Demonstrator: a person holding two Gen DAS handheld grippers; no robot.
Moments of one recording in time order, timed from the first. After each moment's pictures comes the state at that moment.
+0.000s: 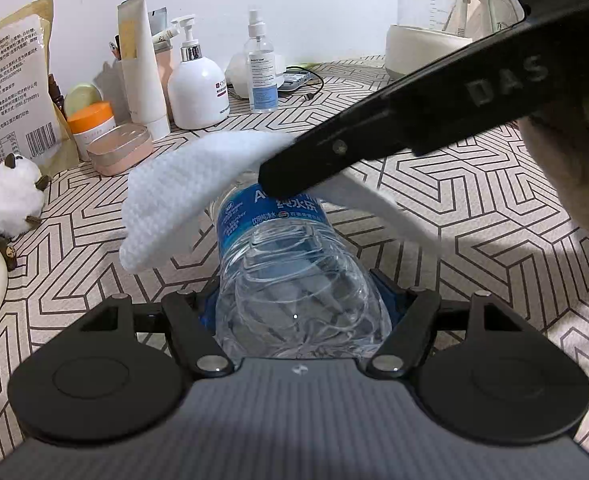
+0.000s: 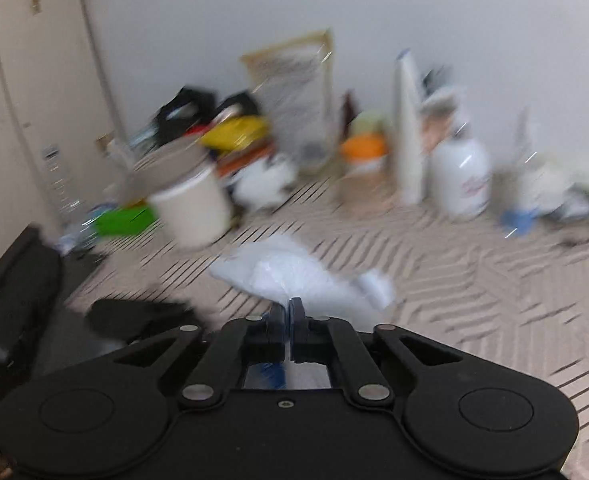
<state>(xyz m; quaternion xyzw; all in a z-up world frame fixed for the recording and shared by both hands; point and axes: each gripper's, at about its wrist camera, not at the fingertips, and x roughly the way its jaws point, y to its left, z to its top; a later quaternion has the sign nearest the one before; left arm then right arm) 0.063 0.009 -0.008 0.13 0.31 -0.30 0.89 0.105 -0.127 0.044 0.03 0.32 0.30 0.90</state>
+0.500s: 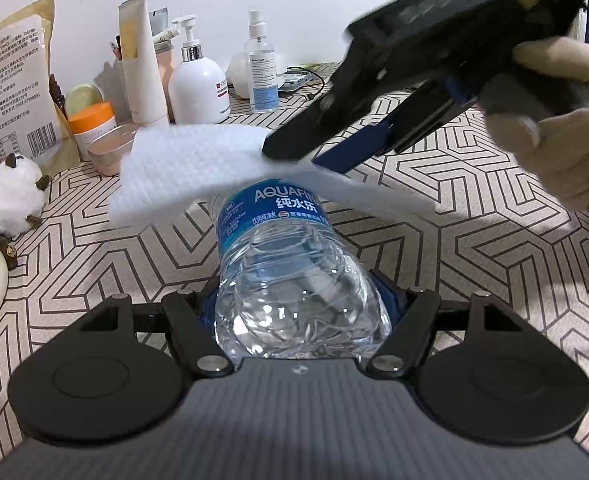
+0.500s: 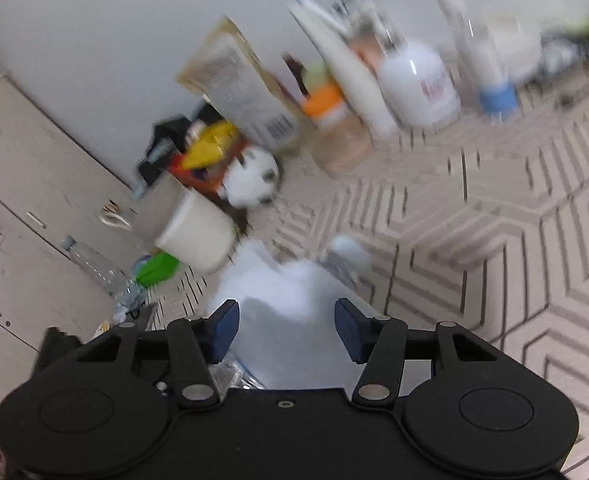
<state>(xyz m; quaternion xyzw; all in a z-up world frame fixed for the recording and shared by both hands) 0.060 0.014 -0.007 0.12 0.31 -0.30 0.89 0.154 -0.182 0.014 0.24 0.42 0.29 0.83</state>
